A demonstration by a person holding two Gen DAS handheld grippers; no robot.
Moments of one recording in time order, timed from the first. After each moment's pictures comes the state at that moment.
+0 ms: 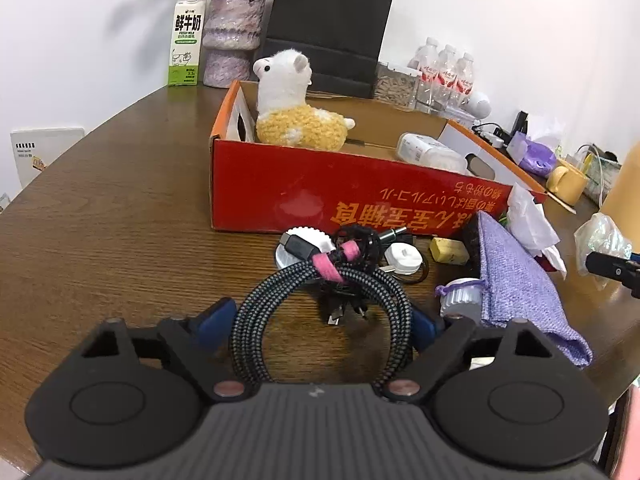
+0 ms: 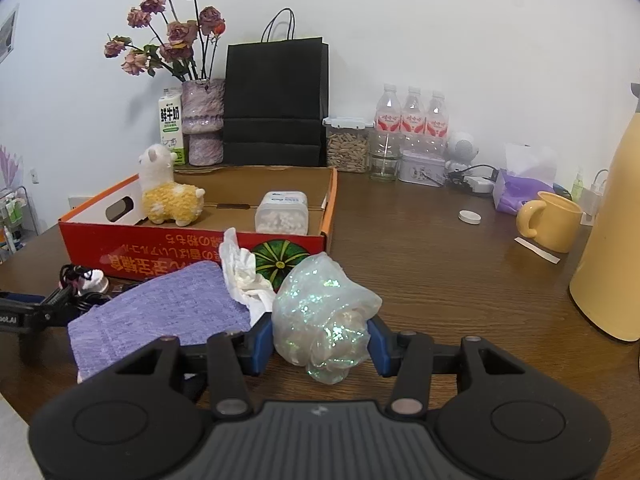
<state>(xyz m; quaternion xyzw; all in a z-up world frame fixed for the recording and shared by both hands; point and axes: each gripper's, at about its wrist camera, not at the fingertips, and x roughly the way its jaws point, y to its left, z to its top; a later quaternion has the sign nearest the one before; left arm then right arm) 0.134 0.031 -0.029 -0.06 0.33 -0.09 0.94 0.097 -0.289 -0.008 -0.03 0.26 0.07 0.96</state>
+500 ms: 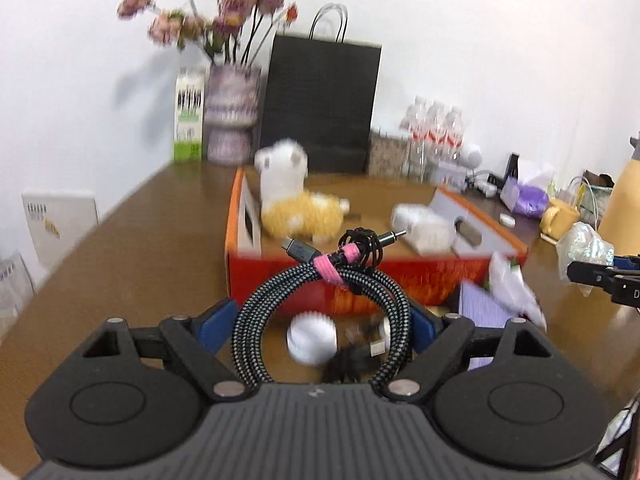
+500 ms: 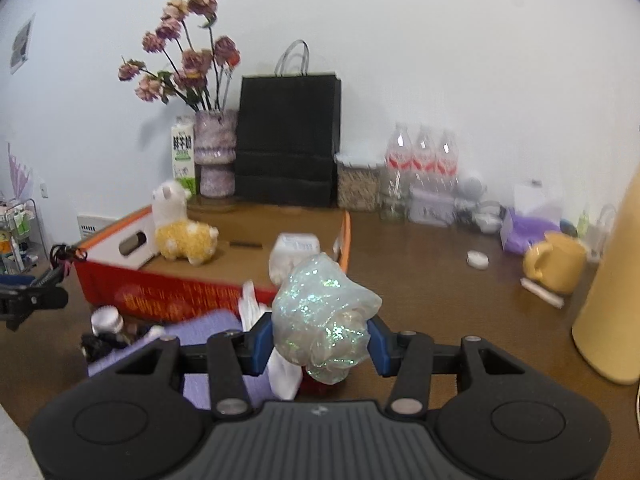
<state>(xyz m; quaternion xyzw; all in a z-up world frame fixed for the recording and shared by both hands) 0.124 0.032 0.027 -0.03 0.24 -0.08 0.97 0.105 -0.278 0.024 -0.04 0.22 0.09 0.97</state>
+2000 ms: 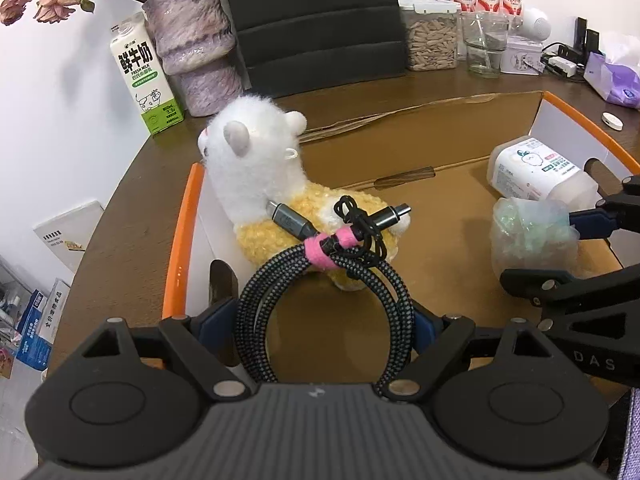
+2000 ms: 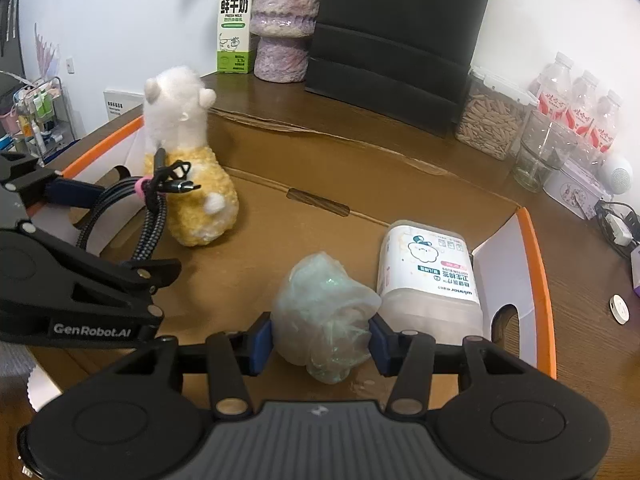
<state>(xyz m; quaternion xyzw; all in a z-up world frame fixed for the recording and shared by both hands) 0.332 -0.016 -0.003 0.12 0.41 -0.02 0.91 0.324 -0.151 -0.013 -0.13 0.41 0.16 0.89</state>
